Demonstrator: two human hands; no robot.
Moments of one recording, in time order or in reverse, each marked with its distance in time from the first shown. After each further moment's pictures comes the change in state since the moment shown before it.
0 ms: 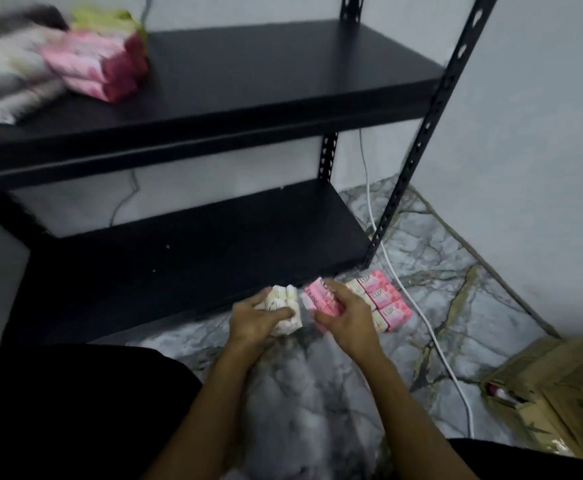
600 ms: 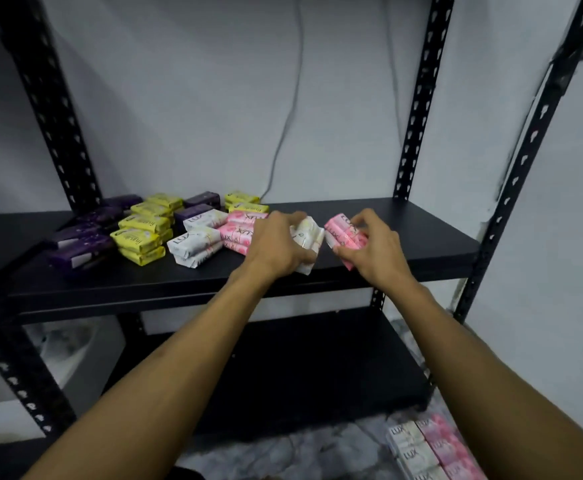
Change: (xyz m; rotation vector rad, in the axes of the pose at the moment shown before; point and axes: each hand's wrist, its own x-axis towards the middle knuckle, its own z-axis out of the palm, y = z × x) left_hand -0.083 0.324 -0.125 0.638 0.263 0.901; right_hand 0.099 -0.335 -0.044 -0.231 0.157 -0.544
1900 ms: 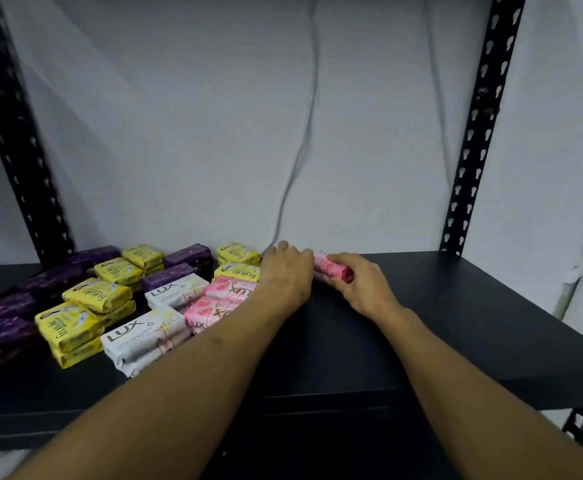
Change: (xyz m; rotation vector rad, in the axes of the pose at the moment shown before) left_hand 0.191 -0.051 0.068 0.904 -0.068 0.036; right_hand 0.189 0.082 0.091 -0.030 -0.168 -0.171
